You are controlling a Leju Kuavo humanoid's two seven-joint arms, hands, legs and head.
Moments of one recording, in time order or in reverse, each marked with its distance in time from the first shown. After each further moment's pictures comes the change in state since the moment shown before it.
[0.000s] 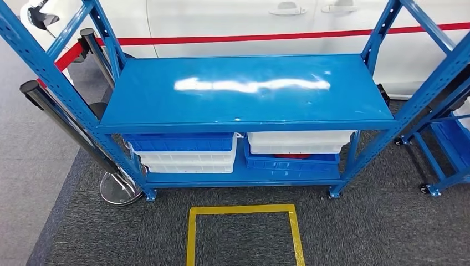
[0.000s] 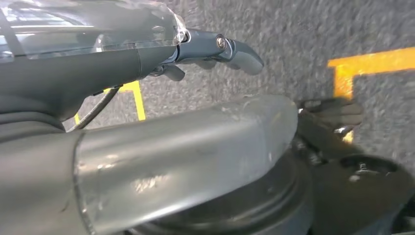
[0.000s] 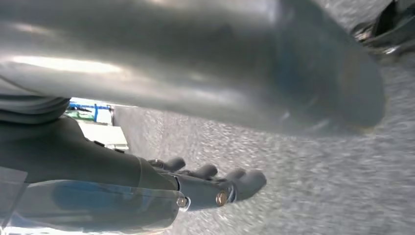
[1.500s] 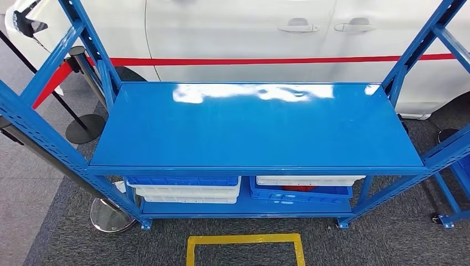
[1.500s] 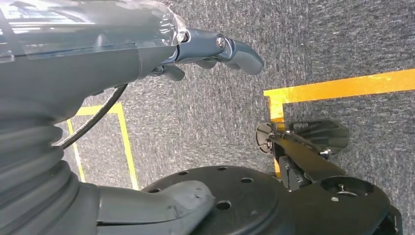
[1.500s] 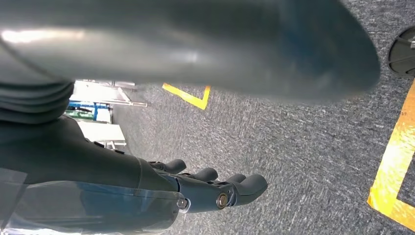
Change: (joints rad) left arm -0.010 -0.004 -0.023 0.000 -0.037 0.025 0.028; right arm -0.007 0.005 0.000 0.001 0.008 0.024 0.012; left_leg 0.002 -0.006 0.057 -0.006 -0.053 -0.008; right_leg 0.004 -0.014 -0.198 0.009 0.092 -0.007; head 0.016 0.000
